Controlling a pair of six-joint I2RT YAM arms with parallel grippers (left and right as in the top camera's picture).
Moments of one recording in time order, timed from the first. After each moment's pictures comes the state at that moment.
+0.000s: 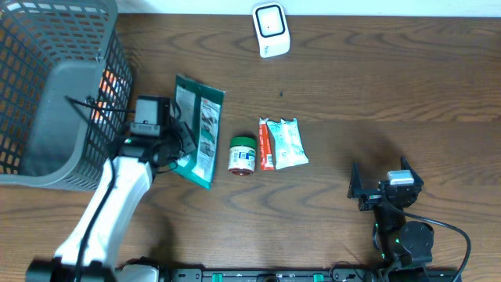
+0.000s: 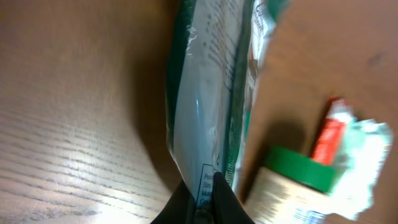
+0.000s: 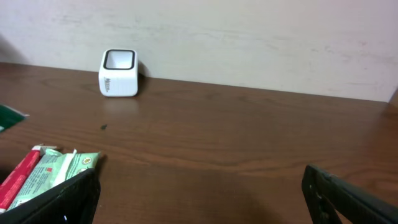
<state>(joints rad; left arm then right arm) -0.13 1.38 0.89 -0.62 0.14 -0.56 0.13 0.02 0.01 -0.06 0.07 -0.06</state>
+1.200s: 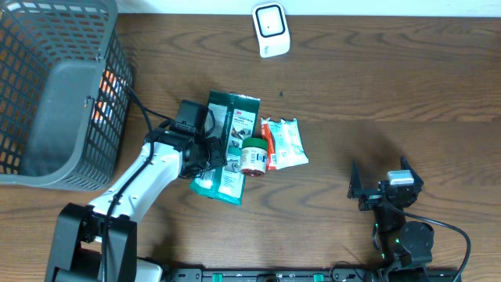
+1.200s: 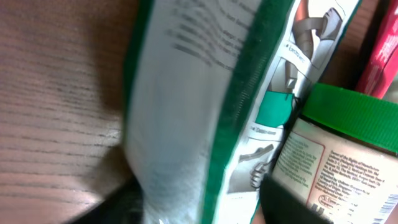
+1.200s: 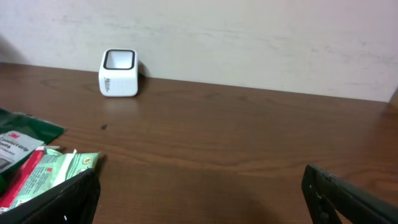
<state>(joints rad) -0.30 1.56 0.89 -0.63 0.22 -0.57 0.13 0.02 0.01 -0.06 0.07 -0.06</state>
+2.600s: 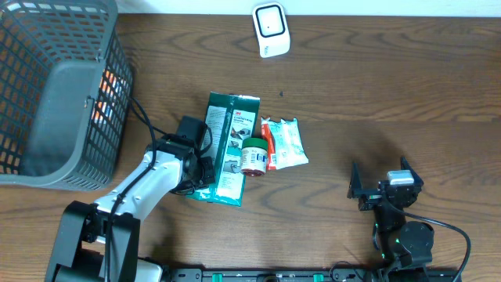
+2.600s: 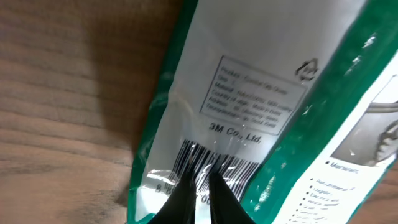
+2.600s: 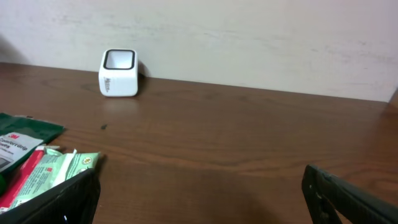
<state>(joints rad) -0.30 1.56 0.78 -0.68 0.12 -0.49 0.13 0.02 0.01 -0.06 0.07 -0.06</state>
